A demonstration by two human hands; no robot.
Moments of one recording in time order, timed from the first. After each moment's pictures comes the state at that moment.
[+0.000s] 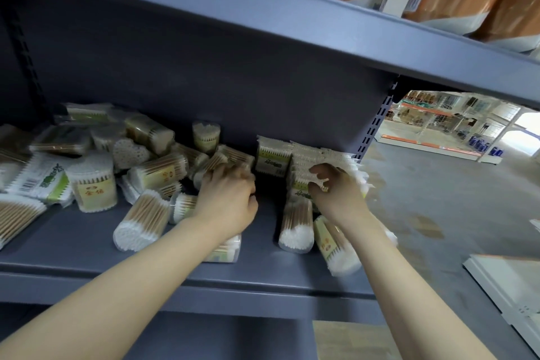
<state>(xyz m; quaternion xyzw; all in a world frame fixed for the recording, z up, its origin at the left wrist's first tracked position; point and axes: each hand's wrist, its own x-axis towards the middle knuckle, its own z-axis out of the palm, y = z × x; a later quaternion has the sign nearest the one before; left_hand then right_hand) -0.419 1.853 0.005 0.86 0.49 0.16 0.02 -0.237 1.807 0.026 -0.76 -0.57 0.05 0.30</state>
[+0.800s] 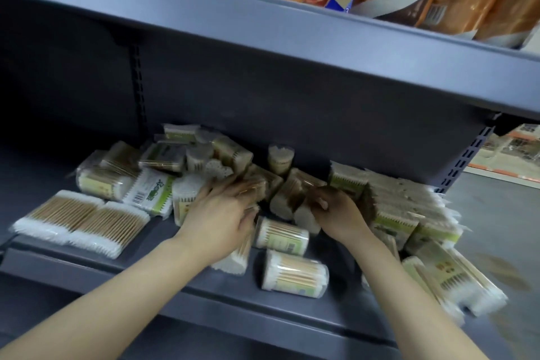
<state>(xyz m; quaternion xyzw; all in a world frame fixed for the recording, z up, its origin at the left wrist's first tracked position) -0.552 1.879 -0.005 0.85 0.48 0.20 -0.03 -0.330 1.880 0.006 -0.70 -0.69 0.08 0.16</state>
